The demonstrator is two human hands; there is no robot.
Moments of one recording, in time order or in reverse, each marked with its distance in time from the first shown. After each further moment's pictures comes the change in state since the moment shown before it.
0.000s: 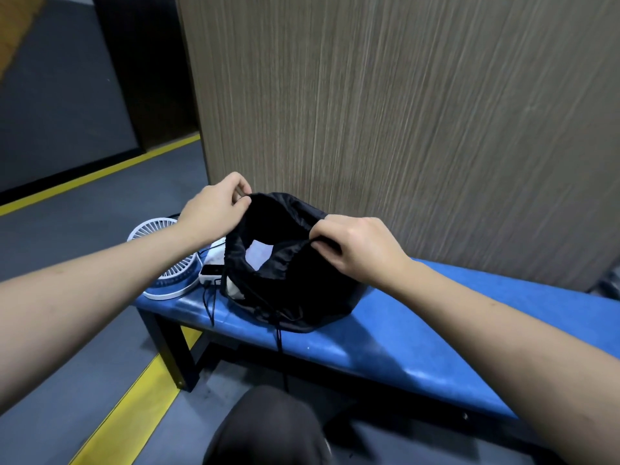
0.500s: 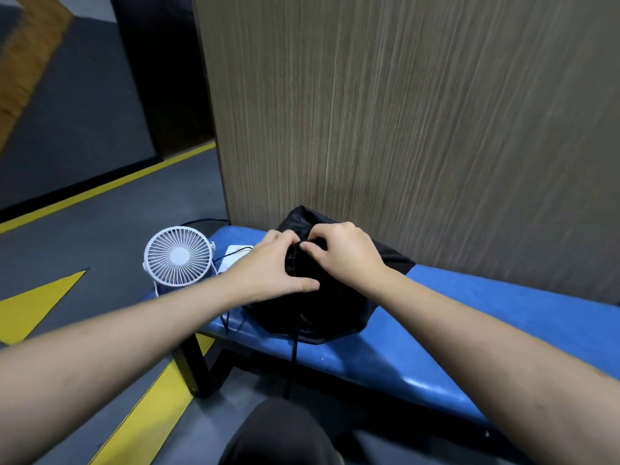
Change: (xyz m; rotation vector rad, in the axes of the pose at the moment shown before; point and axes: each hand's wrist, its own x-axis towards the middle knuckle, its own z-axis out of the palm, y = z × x) left_hand -0.050 0.026 0.044 0.024 -0.339 0.051; right_hand 0.036 -0.021 0.029 0.170 -0.146 0.408
